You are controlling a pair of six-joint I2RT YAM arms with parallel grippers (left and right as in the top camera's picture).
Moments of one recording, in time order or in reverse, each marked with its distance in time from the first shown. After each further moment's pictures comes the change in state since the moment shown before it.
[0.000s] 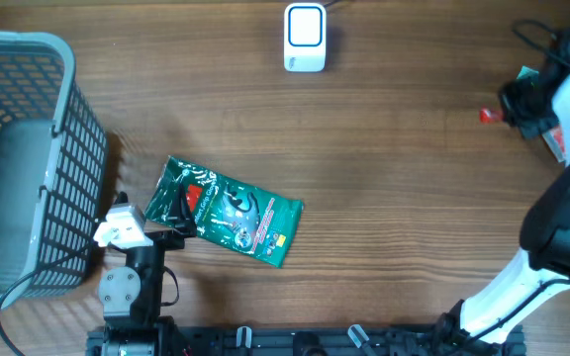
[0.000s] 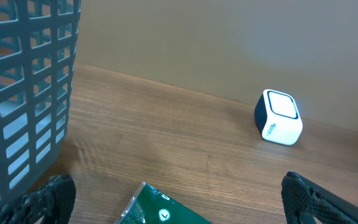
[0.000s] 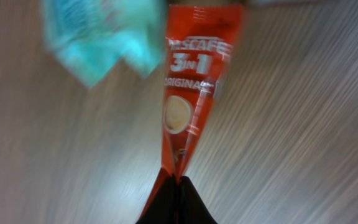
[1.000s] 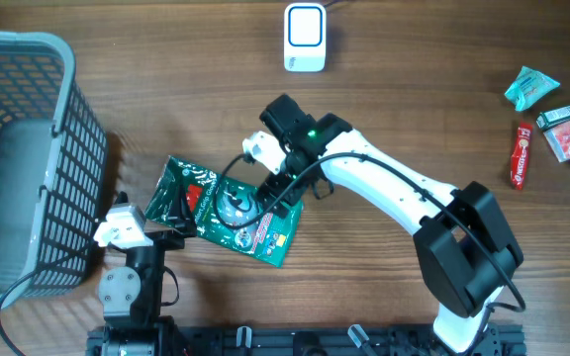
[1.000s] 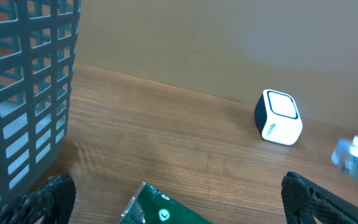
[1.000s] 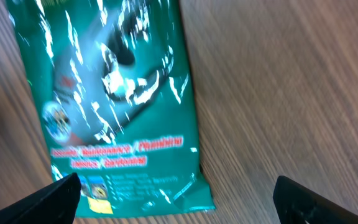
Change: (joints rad) left arm 0.000 0.000 0.000 0.000 0.000 0.000; right arm 1.094 -0.070 -0.147 -0.002 -0.250 -1.138
